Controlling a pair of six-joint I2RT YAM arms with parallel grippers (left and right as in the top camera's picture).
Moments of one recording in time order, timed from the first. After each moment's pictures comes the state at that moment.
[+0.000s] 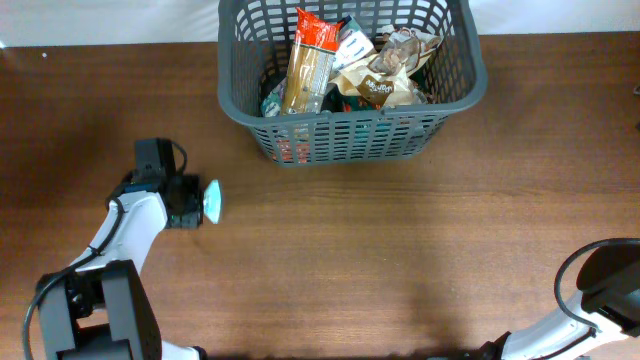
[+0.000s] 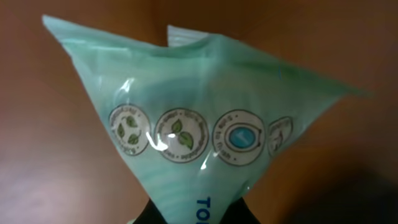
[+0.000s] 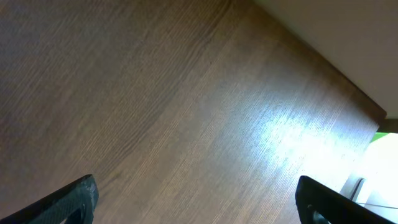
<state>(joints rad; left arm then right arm) 0.14 1.65 0.94 -0.47 0.09 -1.35 -0.61 1.95 2.17 -1.44 0.29 0.28</state>
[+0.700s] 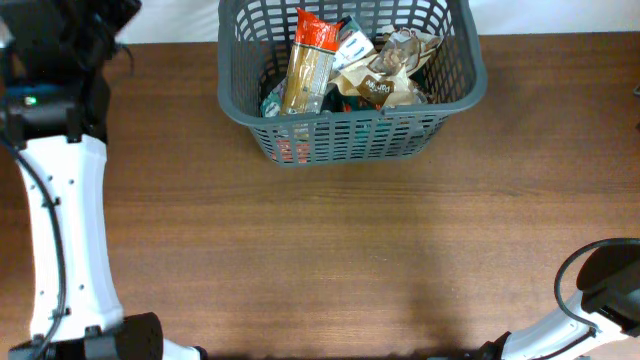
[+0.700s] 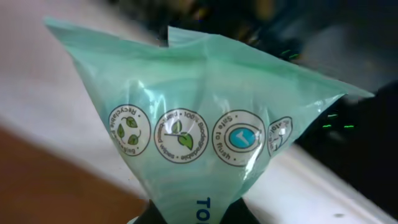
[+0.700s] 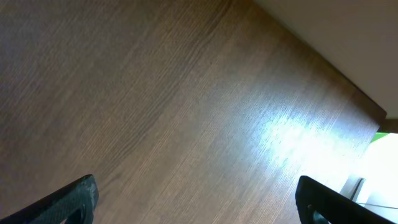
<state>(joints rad) 0.09 1.67 2.01 -0.51 0.09 -0.63 -0.61 1.95 2.17 -1.44 0.29 0.28</state>
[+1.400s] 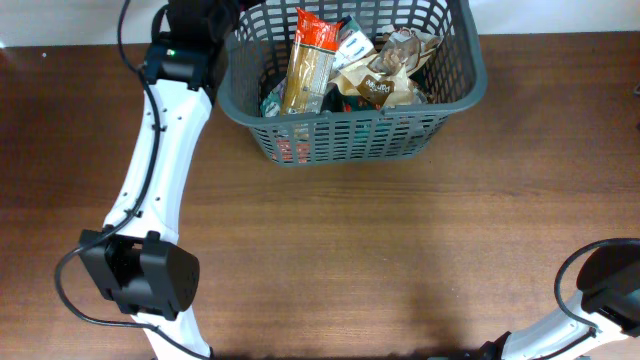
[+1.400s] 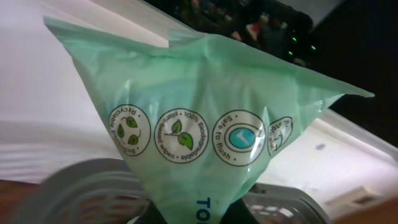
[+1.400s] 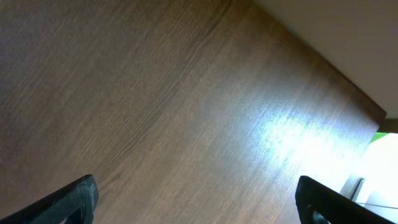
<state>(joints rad) -0.19 1.97 2.05 -0.26 0.09 -0.56 -0.61 1.95 2.17 -1.44 0.29 0.28</state>
